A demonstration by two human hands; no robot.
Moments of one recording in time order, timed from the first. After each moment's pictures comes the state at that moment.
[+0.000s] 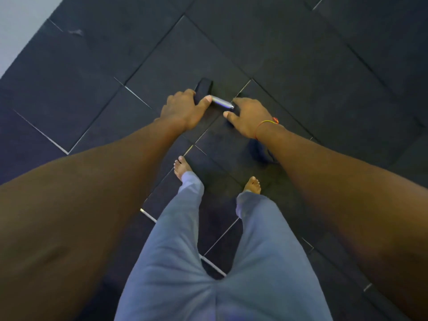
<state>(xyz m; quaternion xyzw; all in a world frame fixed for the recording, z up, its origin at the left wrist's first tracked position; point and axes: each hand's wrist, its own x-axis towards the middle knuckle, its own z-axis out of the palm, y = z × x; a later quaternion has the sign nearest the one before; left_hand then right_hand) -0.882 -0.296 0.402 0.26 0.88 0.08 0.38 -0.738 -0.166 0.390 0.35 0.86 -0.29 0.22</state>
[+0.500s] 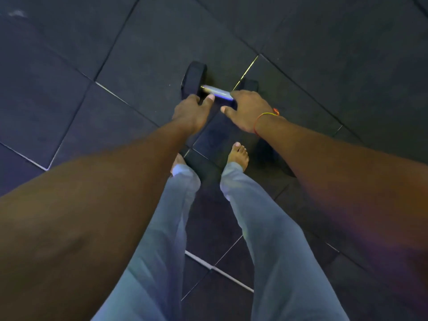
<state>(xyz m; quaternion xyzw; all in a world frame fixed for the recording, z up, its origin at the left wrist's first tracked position) -0.893 -0.215 0.188 0.15 0.86 0.09 0.49 -0.775 -0.102 0.192 0.35 0.84 -0.31 0.27</state>
